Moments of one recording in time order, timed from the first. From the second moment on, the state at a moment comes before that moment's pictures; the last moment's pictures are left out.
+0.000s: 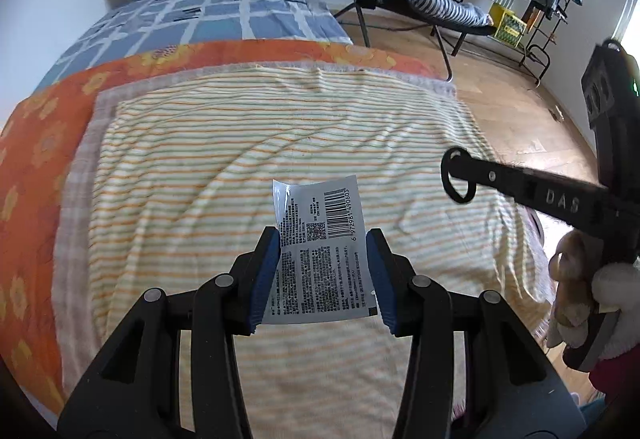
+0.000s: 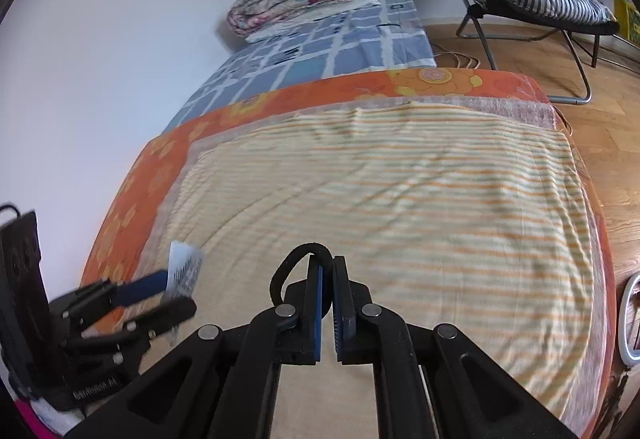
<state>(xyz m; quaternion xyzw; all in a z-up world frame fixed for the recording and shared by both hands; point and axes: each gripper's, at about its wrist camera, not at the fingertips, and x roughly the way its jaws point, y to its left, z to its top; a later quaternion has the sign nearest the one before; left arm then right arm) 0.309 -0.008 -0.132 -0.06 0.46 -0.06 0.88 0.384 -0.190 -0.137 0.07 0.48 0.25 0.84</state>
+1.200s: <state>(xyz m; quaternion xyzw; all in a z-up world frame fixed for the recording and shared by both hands) 0.062 -0.015 -0.163 -0.07 0.50 -0.06 0.86 0.115 -0.188 -0.161 -0.01 0.50 0.28 0.82</state>
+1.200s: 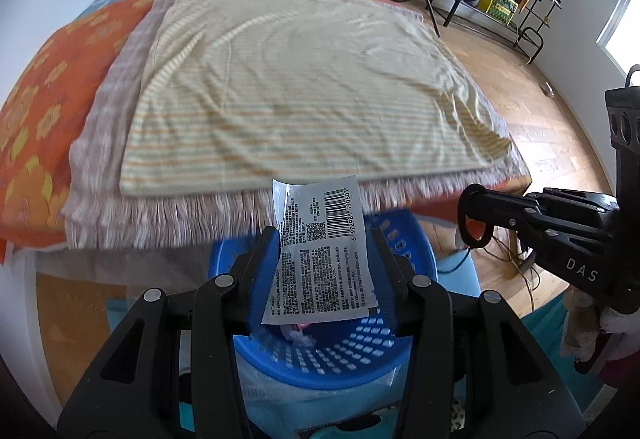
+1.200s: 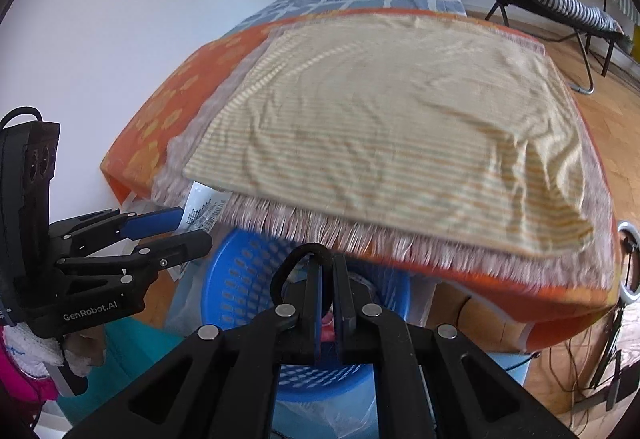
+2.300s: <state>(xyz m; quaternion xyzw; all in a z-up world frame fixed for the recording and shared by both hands) 0.050 -0.007 -0.191 -0.09 0.53 -0.04 0.84 0.103 -0.188 -0.184 0.00 0.53 0.27 0.81</state>
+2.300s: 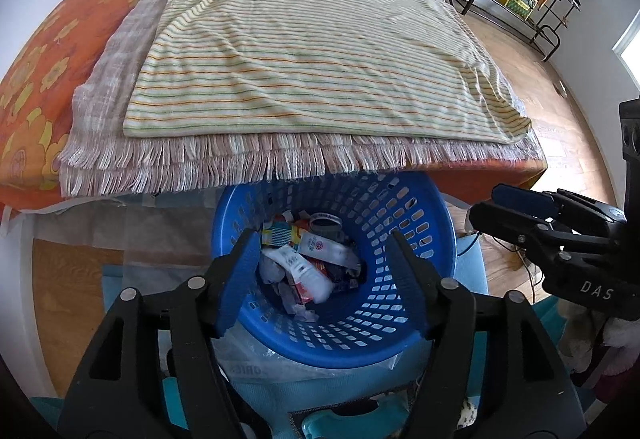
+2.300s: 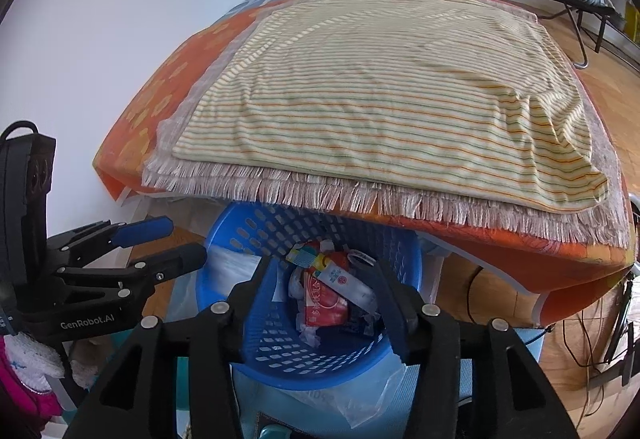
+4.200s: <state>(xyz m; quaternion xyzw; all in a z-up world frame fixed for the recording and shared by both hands) 0.154 0.007 -0.061 -0.04 0.35 0.01 0.94 0.214 -0.208 -0.078 0.04 0.33 0.21 0.92</state>
